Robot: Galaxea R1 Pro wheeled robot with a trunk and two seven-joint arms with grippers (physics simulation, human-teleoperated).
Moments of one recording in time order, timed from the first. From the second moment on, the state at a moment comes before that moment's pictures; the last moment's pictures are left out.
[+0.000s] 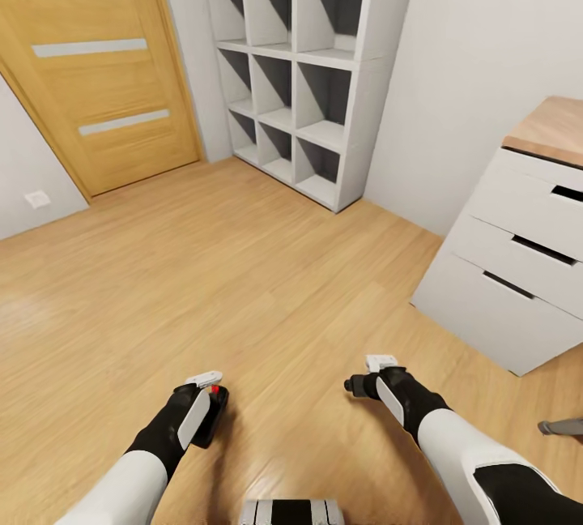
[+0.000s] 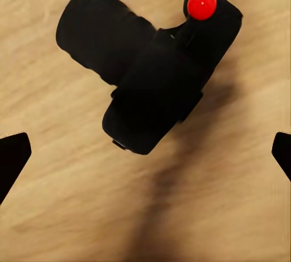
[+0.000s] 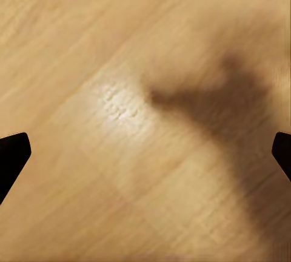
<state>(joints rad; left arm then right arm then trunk) -0.64 -0.09 0.05 -0.59 0.30 0.54 0.44 -0.82 0.03 0.08 -0.30 -0.10 0.43 0.02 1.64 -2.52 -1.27</state>
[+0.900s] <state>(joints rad) -0.64 -0.09 0.05 -0.59 0.30 0.54 0.44 -0.82 0.03 0.08 -0.30 -0.09 0.43 0.00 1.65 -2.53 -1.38</state>
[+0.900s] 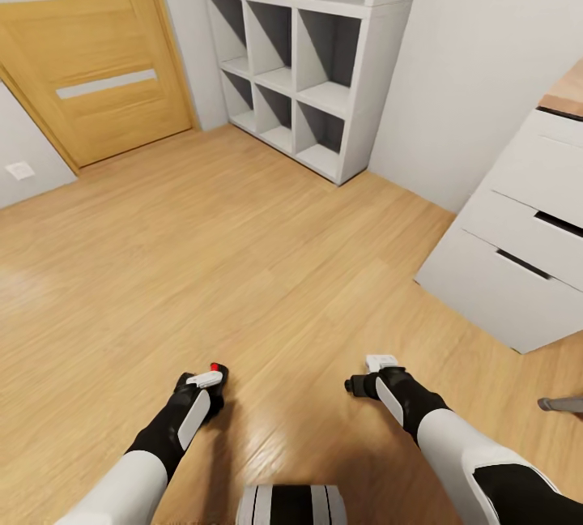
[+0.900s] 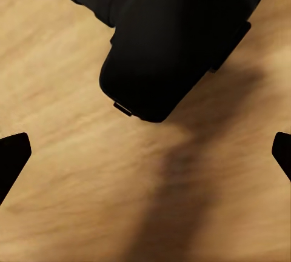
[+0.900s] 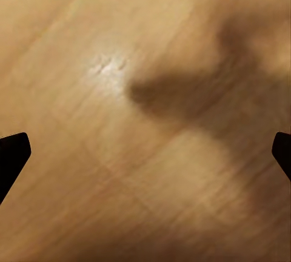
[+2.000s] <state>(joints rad) -0.64 -0.09 0.03 -0.56 0.28 0.30 0.45 -0.82 0.03 0.08 -0.30 -0.10 0.15 0.00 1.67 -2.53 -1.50</state>
